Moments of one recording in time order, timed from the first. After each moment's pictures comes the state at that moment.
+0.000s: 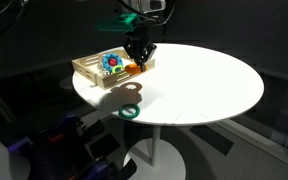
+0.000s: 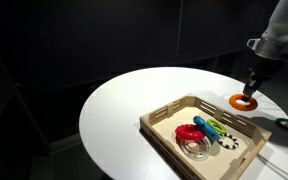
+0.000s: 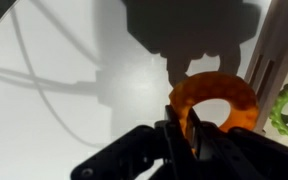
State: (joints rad) arm 0.02 -0.14 0.03 -2.61 -0.12 2.56 0.00
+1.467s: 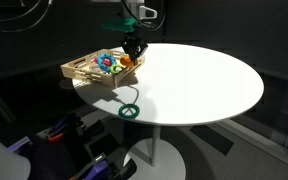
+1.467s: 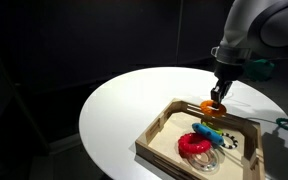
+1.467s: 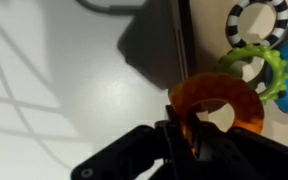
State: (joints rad) arm 0.12 0.11 0.10 -2.34 -0.01 2.46 0.03
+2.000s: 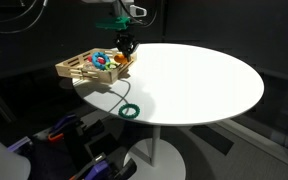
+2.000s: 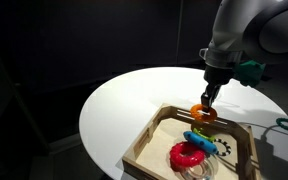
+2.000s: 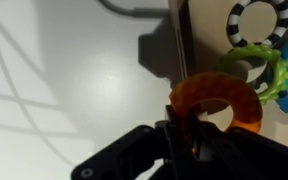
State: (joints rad) arm 0.19 0.14 0.14 -2.30 -0.07 2.46 0.08
